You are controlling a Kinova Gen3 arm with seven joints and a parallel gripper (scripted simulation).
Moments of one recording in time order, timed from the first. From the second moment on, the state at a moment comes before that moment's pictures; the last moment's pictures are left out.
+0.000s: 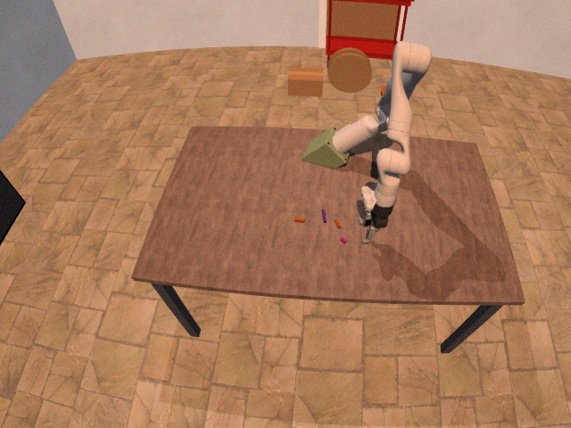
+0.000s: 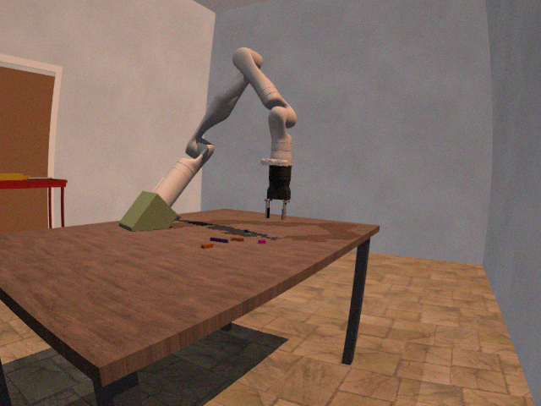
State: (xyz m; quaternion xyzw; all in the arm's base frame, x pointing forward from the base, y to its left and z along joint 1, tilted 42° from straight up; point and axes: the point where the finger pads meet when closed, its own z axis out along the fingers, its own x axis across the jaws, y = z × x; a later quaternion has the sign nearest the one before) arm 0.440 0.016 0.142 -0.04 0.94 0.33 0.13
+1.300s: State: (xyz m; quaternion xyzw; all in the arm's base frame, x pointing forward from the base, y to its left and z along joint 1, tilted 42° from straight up) arm 0.442 0.017 0.142 -0.04 0.93 0.33 0.14
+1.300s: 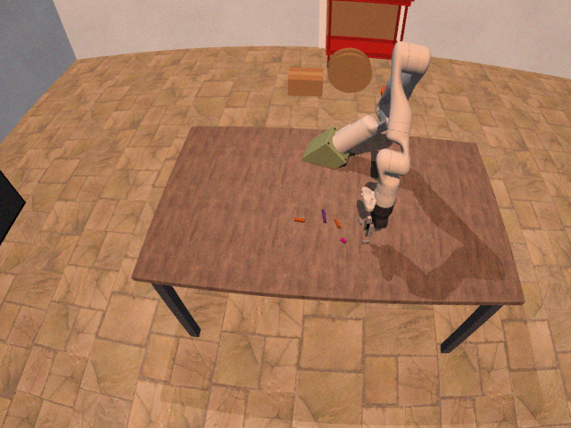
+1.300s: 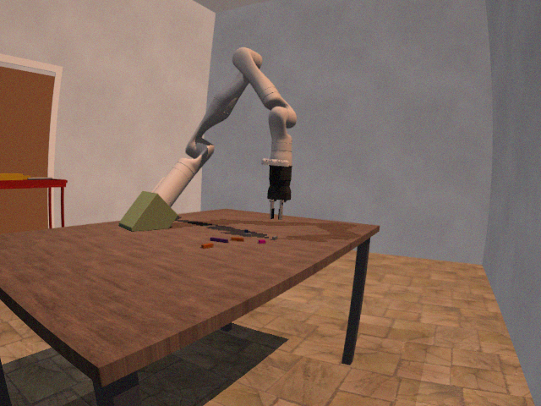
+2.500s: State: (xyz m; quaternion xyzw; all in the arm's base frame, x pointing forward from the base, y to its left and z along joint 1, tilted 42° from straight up) arm 0.450 0.030 0.122 -0.04 0.93 0.32 0.14
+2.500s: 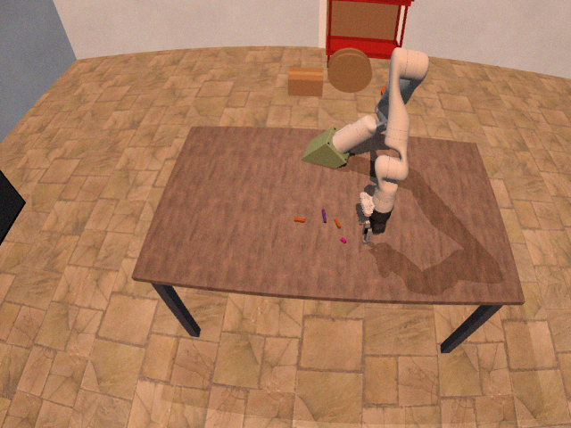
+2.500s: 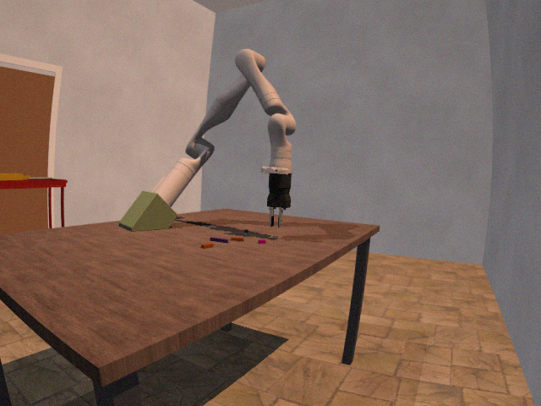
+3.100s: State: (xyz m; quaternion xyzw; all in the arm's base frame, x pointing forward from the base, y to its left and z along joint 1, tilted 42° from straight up) arm 0.453 0.044 0.106 -0.04 0.93 0.33 0.14
